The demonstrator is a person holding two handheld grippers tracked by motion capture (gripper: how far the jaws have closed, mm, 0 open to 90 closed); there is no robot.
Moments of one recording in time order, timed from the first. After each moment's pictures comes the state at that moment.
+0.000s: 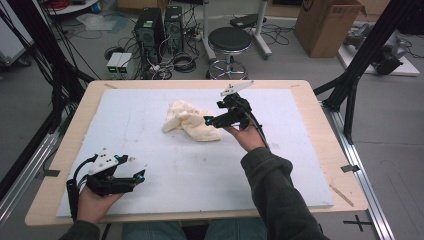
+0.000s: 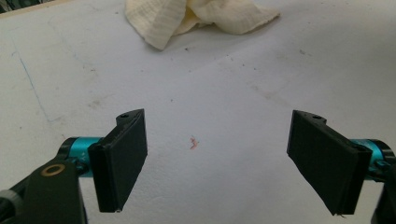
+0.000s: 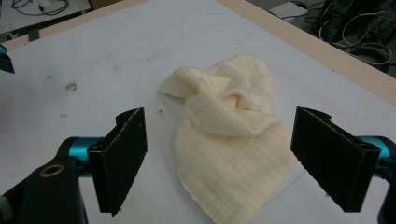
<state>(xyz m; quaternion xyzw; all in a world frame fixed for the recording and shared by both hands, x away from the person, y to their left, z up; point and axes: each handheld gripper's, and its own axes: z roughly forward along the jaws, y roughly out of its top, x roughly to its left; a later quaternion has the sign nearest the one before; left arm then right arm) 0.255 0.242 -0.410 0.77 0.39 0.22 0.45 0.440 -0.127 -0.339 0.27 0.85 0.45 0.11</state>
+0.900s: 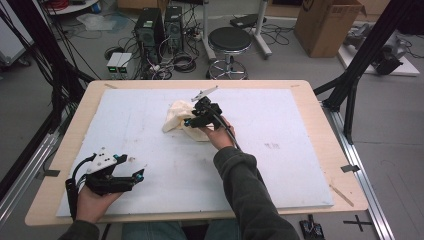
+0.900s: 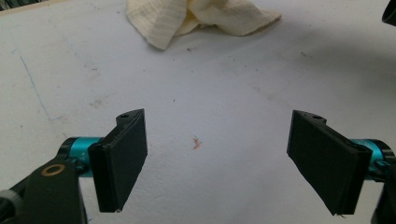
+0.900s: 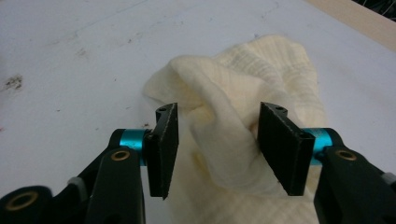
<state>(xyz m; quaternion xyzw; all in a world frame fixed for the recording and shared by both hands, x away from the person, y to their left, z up) 0.257 0.246 -0.410 0.77 0.39 0.22 0.46 0.475 -0.053 -0.394 0.27 0.87 0.40 0.10</state>
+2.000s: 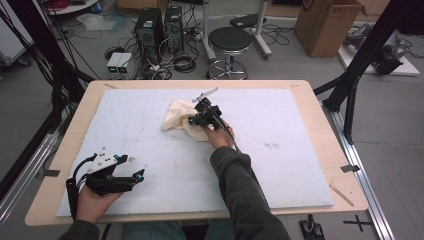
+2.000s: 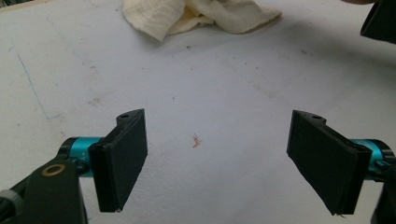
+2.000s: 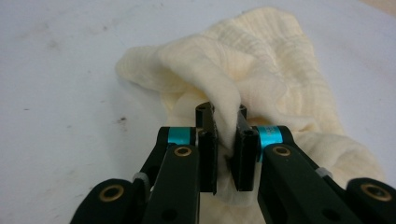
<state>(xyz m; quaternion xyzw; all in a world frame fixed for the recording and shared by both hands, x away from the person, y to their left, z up) 0.258 0.246 -0.412 0.77 0.39 0.22 0.46 0.486 -0.057 -0.408 0.30 0.87 0.39 0.08</state>
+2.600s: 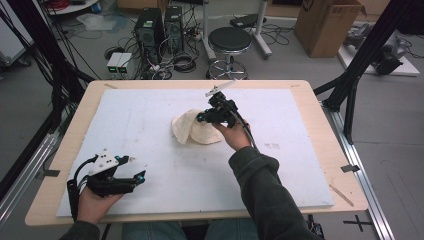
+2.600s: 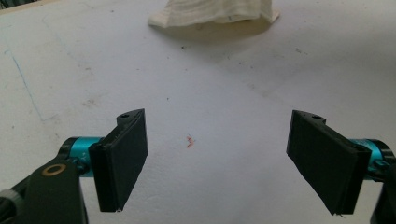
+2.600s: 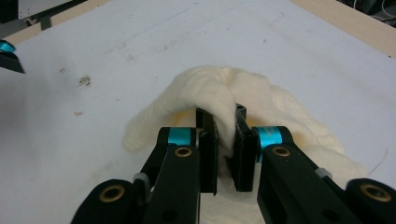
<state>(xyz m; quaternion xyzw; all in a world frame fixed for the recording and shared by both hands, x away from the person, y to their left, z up) 0.254 0.241 -0.411 0.77 0.38 0.22 0.45 0.443 -0.096 -0.341 0.27 0.87 0.42 0.06</state>
